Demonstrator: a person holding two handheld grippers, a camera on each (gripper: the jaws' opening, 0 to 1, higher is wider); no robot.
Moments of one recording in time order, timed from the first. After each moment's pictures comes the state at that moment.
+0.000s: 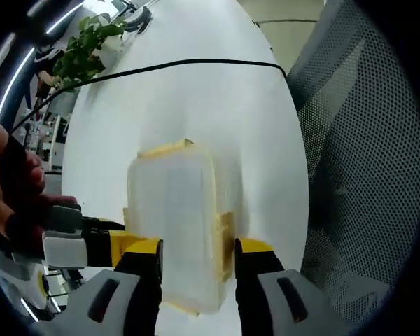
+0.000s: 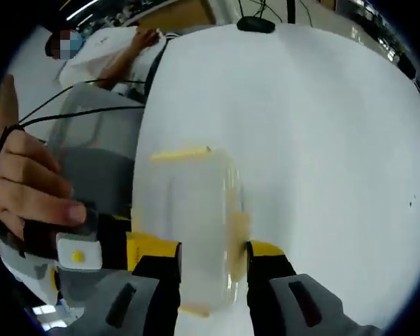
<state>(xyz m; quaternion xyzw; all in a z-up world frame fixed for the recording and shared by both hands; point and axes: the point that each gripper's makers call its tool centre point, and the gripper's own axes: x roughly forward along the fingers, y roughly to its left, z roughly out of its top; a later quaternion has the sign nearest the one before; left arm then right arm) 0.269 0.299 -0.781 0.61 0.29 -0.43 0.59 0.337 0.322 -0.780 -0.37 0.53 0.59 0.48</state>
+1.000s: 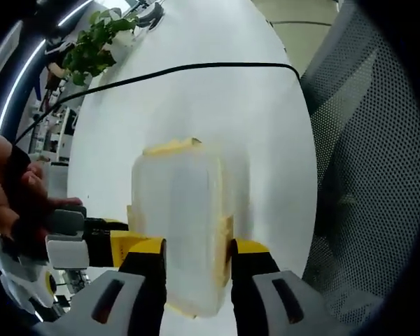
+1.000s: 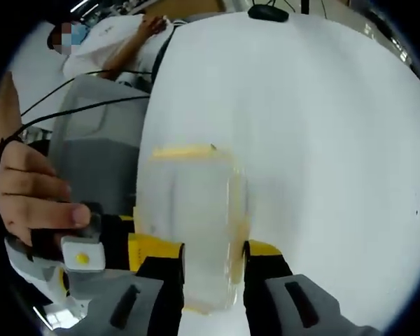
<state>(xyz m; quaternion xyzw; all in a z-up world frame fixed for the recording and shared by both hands) 0.273 0.299 -0.783 0.60 0.29 -0.41 0.62 0.333 0.325 -0.780 -0.37 0.55 0.59 0.45</state>
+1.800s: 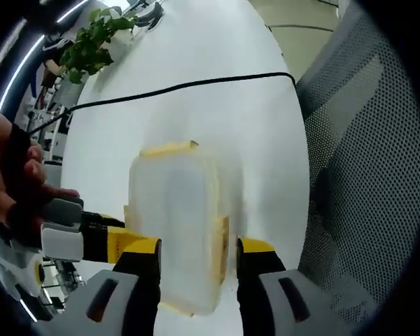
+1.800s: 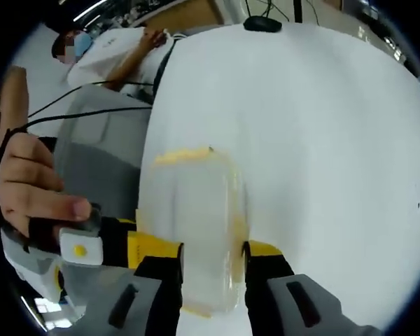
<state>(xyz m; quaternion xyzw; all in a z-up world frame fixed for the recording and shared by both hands) 0.263 0.301 -0.782 0.60 0.30 -0.45 0.59 0.334 0.310 -0.778 -0.33 0.54 0.60 0.48</state>
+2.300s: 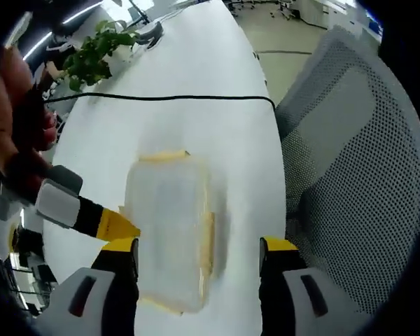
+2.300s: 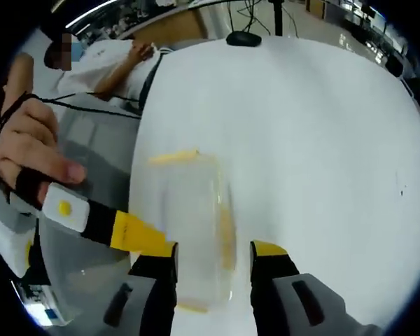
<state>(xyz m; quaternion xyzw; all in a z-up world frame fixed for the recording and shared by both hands) 0.253 0.307 -0.760 0.50 0.30 -0.51 0.63 0.343 0.307 -0.766 -0.34 0.49 0.59 0.55</state>
